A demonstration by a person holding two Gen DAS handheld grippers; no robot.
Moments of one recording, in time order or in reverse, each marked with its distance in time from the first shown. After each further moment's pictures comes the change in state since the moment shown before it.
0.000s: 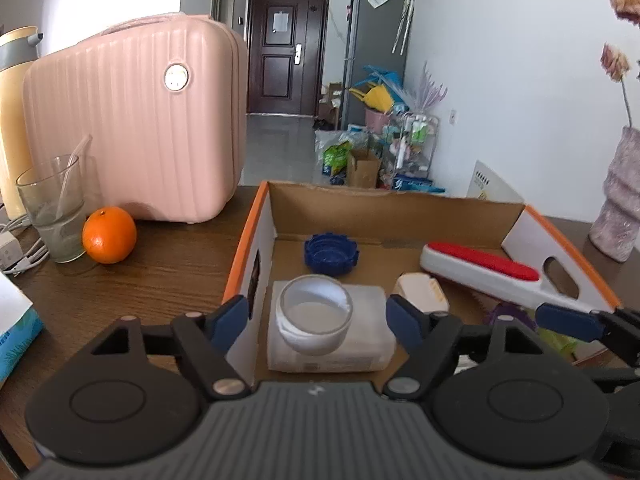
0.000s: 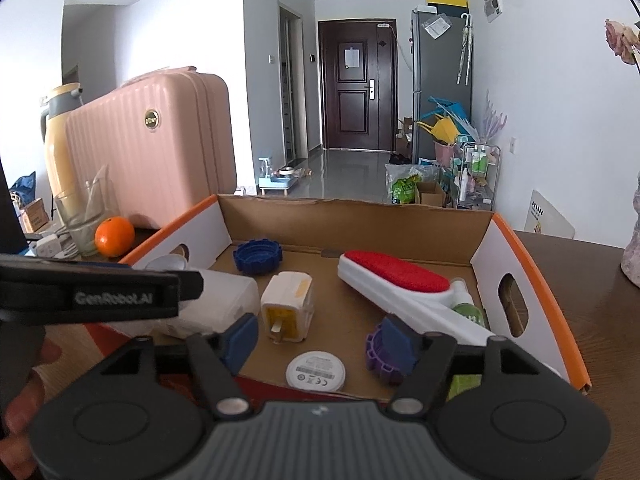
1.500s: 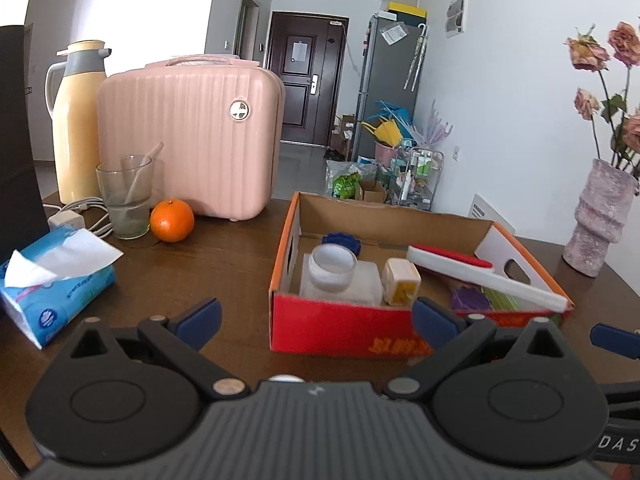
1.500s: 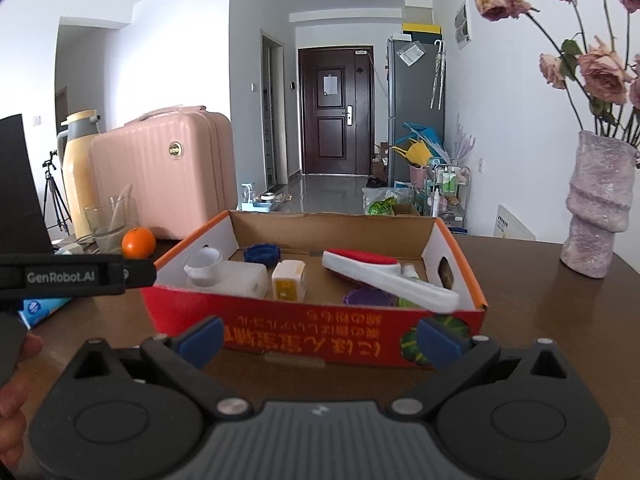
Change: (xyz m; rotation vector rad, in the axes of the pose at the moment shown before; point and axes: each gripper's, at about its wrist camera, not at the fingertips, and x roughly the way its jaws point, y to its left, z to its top) left arm -0.121 0.011 -0.044 -0.058 -0.095 0.019; right arm -0.127 0.013 -0.045 0.014 -0.083 -0.071
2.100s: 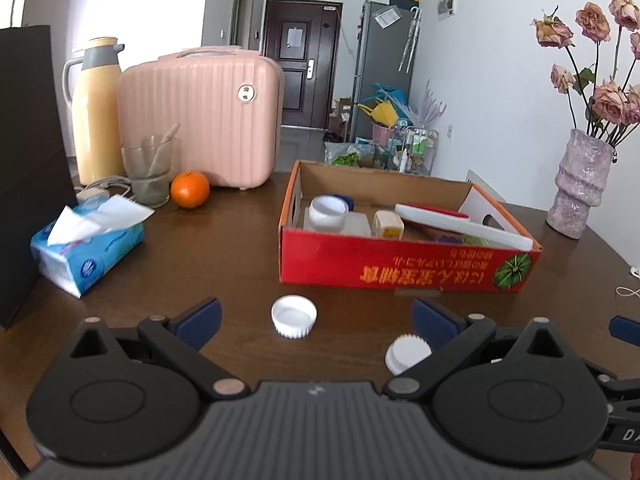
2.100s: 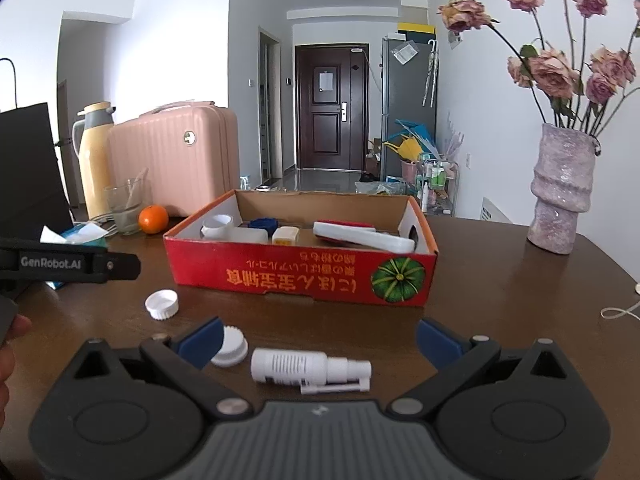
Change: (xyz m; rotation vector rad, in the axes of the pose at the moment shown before) left arm -0.066 -0.002 -0.038 0.025 0.056 0.010; right arm -0.084 -0.005 -0.043 -0.002 0.011 -0.015
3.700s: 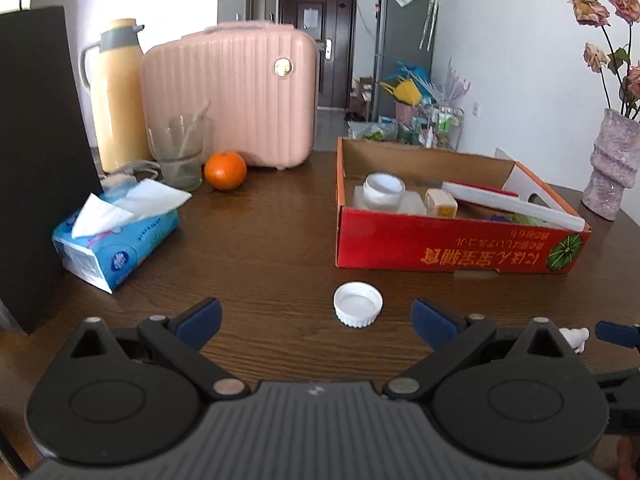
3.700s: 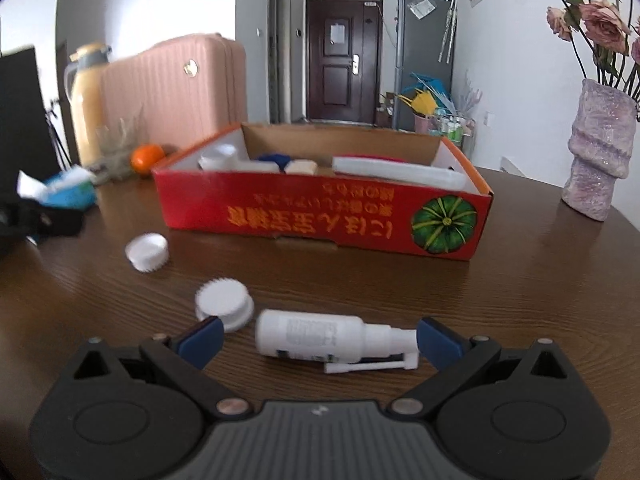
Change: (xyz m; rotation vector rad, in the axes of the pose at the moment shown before) left arm 0.031 0.039 0.003 0.025 0.072 0.064; right arm 0.089 0.024 -0.017 -0.039 0.179 -0.020
